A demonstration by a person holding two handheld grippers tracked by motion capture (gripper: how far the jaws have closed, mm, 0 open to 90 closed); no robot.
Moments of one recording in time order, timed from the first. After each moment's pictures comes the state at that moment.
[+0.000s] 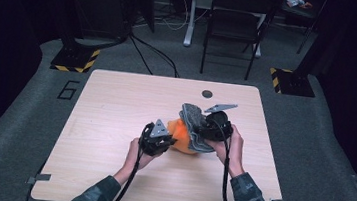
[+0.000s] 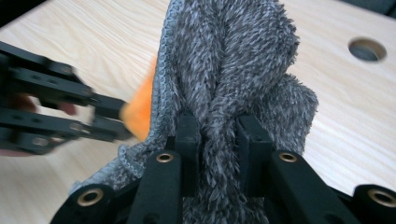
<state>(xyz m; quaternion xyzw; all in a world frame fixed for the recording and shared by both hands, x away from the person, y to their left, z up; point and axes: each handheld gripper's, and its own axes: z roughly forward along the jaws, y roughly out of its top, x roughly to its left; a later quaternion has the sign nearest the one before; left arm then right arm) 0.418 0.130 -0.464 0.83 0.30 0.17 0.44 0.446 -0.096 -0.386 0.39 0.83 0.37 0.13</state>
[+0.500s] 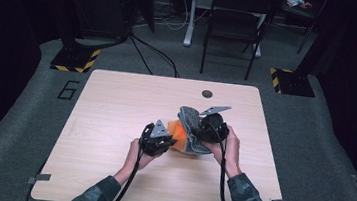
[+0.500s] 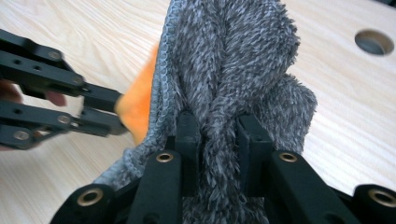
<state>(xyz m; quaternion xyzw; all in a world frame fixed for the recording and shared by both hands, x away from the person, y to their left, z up) 0.421 0.131 -0.470 0.83 0.30 0.16 0.44 0.451 -0.090 -0.401 0.39 0.84 0.35 0.14</state>
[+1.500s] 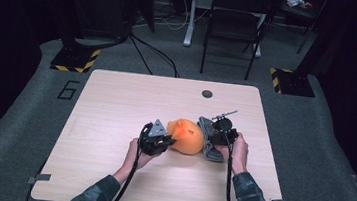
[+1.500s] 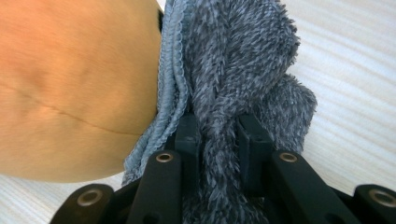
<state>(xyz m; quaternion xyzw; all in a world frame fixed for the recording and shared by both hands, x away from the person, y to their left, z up) 0.424 0.134 -0.473 0.83 0.30 0.16 0.45 0.484 -0.130 -0.460 0.49 0.83 0.24 0.11</state>
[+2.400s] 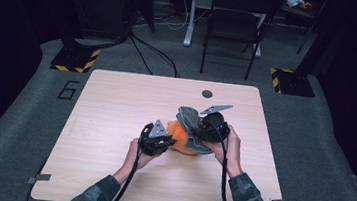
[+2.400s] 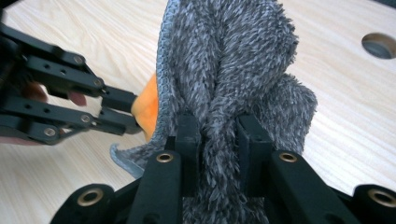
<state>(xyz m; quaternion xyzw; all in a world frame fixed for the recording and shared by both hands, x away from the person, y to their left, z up) 0.423 0.133 -0.473 0.83 0.29 0.16 0.45 0.447 -0.089 -0.393 0.38 0.85 0.35 0.13</state>
